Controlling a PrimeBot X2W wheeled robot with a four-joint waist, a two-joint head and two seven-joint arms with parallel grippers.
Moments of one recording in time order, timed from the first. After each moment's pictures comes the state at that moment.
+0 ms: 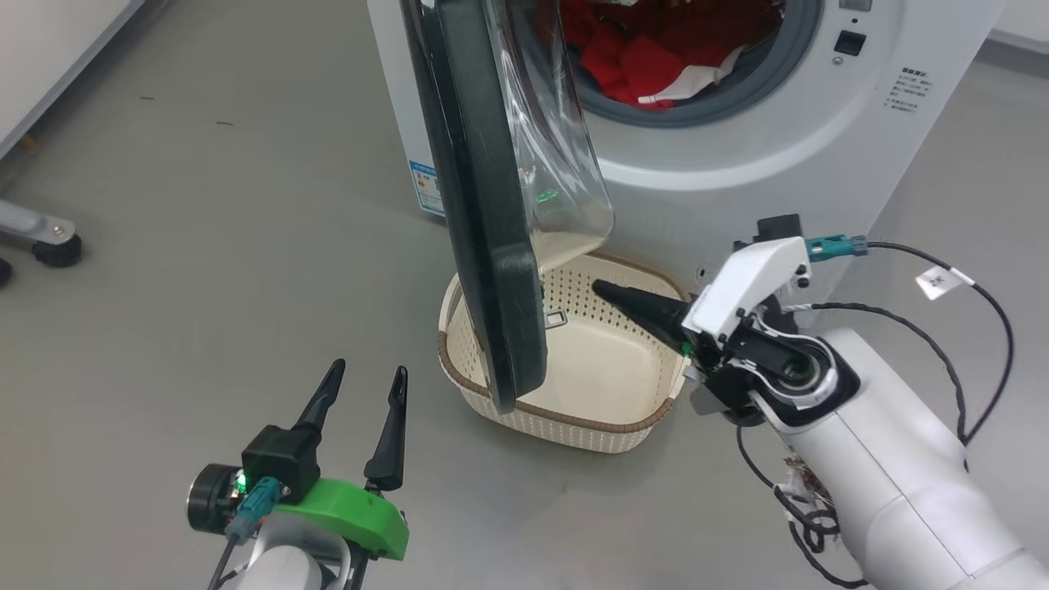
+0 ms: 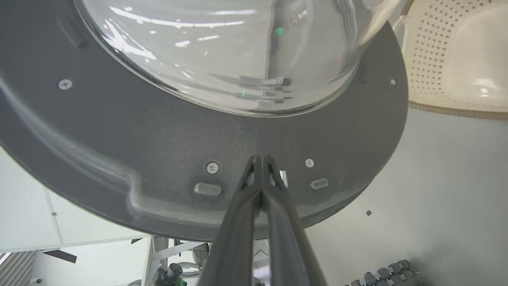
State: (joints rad) left arm -0.17 0.03 -0.35 0.31 -0.38 0.02 -0.25; right arm -0.59 -0.11 0.55 0.48 1.69 0.04 0.50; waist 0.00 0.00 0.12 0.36
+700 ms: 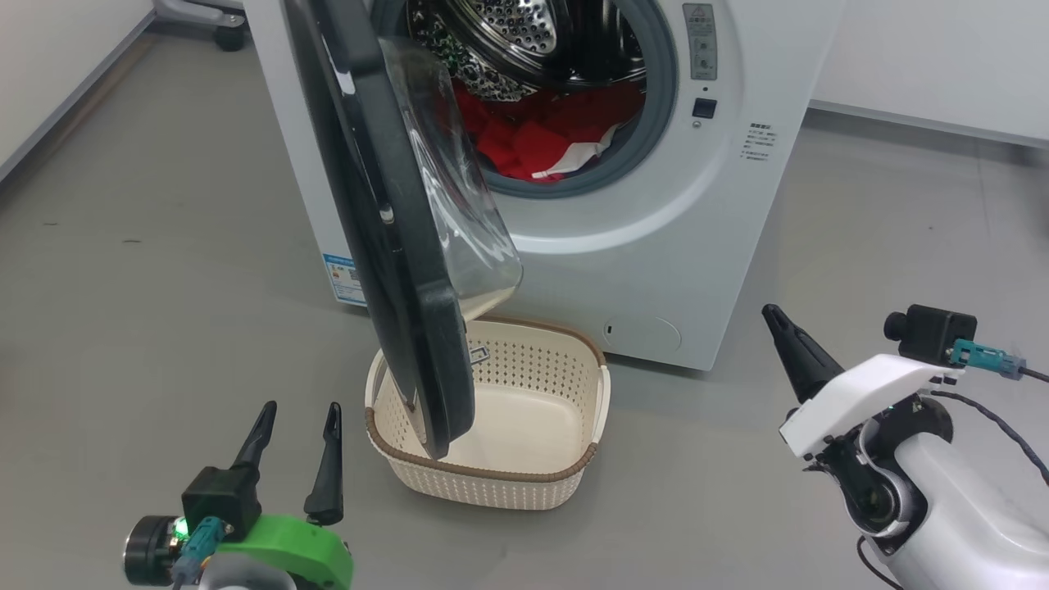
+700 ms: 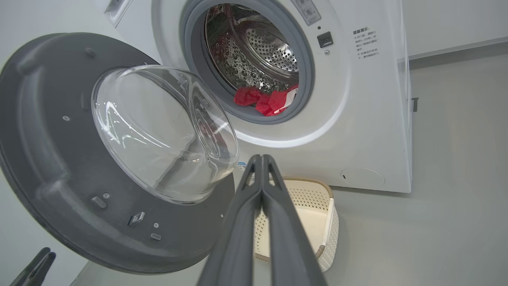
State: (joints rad) left arm -0.07 0.07 -0.24 0.30 -0.35 0.04 -0.25; right arm -0.33 -0.34 0.59 0.34 1.16 0.11 -0.08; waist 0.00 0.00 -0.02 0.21
